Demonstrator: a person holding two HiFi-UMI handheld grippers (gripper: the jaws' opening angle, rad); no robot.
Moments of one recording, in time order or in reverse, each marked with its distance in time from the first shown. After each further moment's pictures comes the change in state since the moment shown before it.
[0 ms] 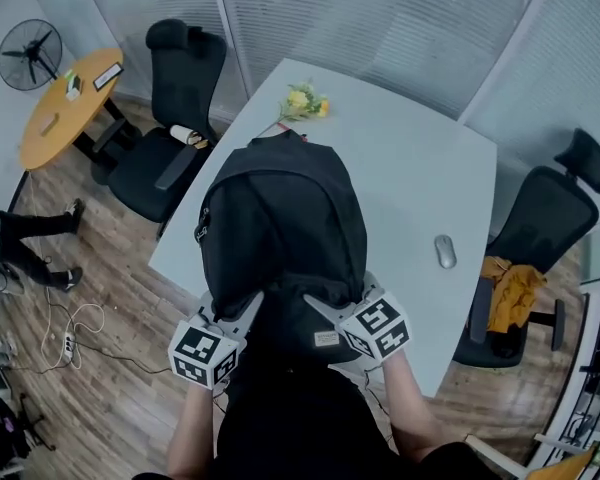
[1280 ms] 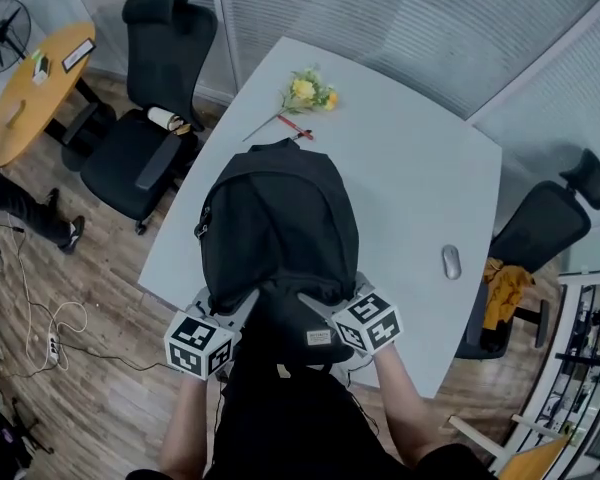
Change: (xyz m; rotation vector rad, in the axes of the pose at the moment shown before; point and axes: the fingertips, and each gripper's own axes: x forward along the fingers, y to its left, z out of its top) left arm 0.051 0.102 -0.027 -0.162 0.130 -0.109; right arm 0.099 -0.038 -0.004 0.166 0.182 -0.012
